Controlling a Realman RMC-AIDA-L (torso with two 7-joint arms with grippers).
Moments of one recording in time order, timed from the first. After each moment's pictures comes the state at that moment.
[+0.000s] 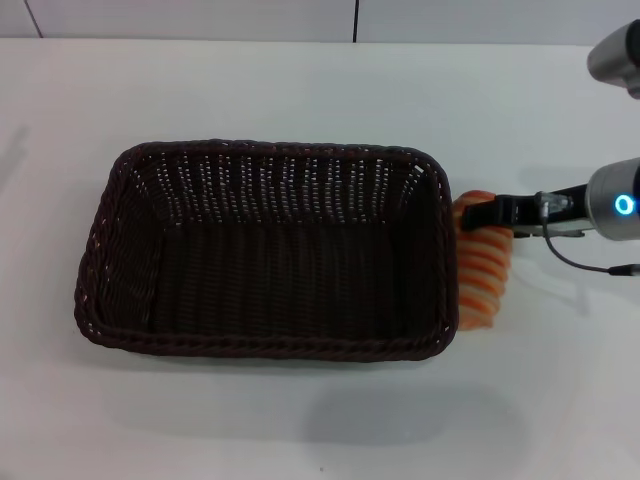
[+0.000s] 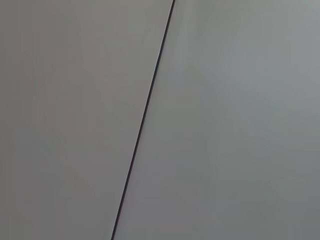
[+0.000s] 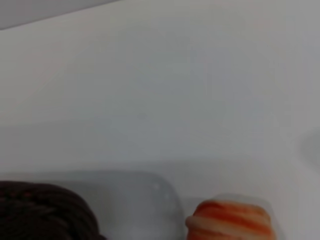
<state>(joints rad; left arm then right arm) -0.28 -2.05 -2.83 -0.79 1.33 -1.44 1.80 0.39 2.08 1.57 1.34 -2.57 1.09 0.14</state>
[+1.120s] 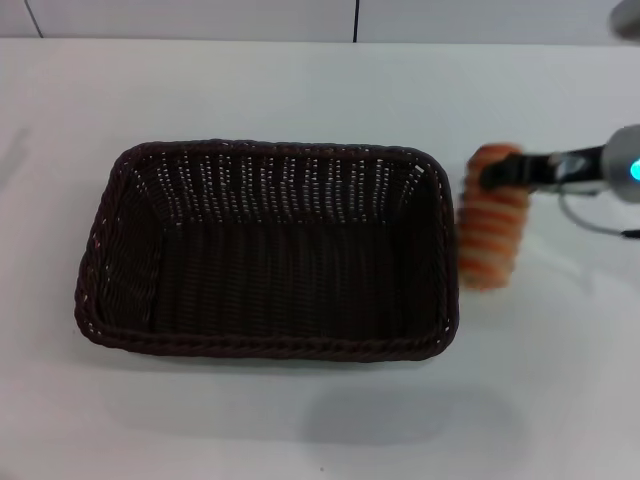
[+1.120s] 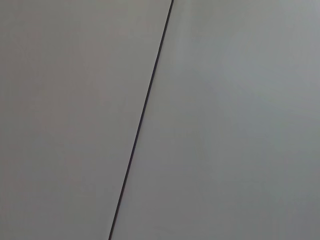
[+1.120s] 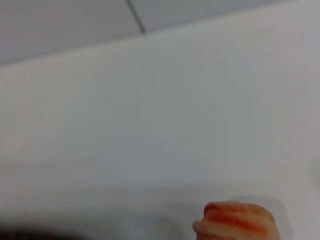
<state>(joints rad) -0.28 -2.05 -2.83 -0.79 1.32 -1.45 1.80 0.39 2.07 1.61 1.41 -2.59 1.06 0.13</state>
